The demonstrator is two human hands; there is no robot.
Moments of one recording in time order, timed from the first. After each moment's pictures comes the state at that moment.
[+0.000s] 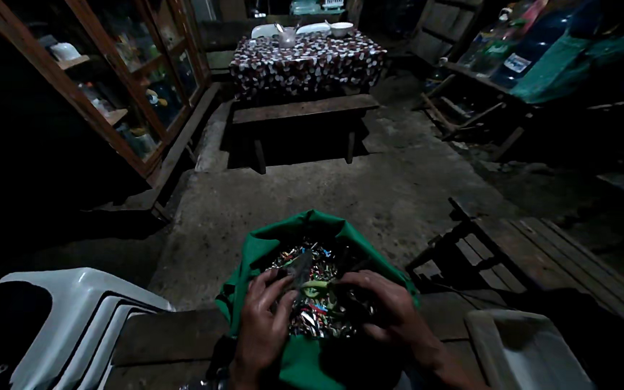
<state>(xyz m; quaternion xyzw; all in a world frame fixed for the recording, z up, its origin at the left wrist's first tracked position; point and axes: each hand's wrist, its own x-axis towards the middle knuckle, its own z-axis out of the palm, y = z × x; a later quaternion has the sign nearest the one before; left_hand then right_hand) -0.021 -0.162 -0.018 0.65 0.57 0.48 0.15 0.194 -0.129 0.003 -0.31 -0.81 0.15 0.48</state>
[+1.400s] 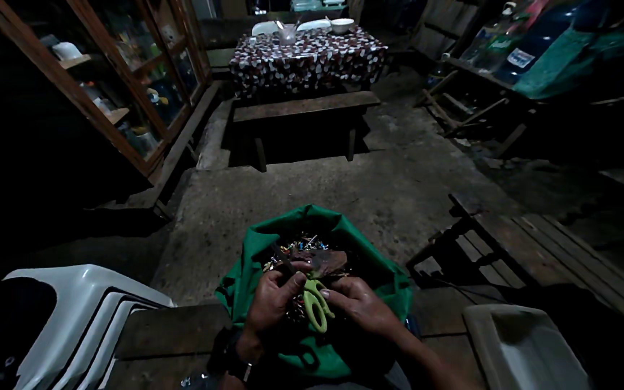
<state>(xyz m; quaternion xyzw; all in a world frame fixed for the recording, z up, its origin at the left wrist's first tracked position) -0.004 -0.143 0.005 0.43 0.41 0.56 0.58 0.180 -0.127 -0.006 -0.44 -0.61 0.58 0.32</state>
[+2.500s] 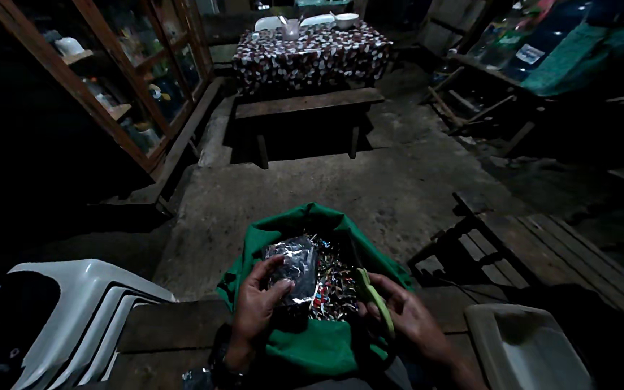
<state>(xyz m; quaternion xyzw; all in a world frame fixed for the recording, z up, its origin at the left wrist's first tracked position) -0.024 -0.151 -0.015 0.41 0.48 0.59 0.50 0.220 -0.159 -0.014 -0.36 -0.46 0.66 0.47</state>
